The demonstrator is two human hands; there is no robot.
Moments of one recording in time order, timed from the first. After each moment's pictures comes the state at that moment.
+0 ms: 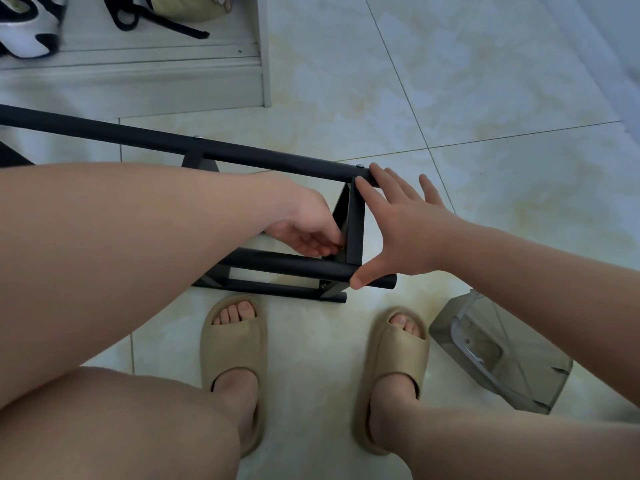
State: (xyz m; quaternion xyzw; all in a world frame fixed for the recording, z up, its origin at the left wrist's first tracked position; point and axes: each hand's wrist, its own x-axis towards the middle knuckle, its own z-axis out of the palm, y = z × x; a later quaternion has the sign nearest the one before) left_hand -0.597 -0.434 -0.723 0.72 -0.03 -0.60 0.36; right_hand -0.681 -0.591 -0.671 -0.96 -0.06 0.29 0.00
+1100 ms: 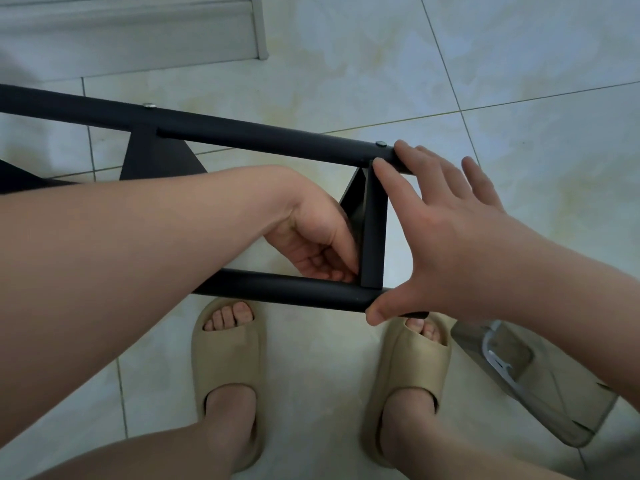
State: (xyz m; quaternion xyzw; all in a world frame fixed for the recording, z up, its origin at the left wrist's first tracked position) left_hand -0.576 -0.449 -0.759 0.57 -0.06 -0.76 0.31; right_hand -0.678 -0.589 -0.671 -0.96 -0.07 0.28 0.03
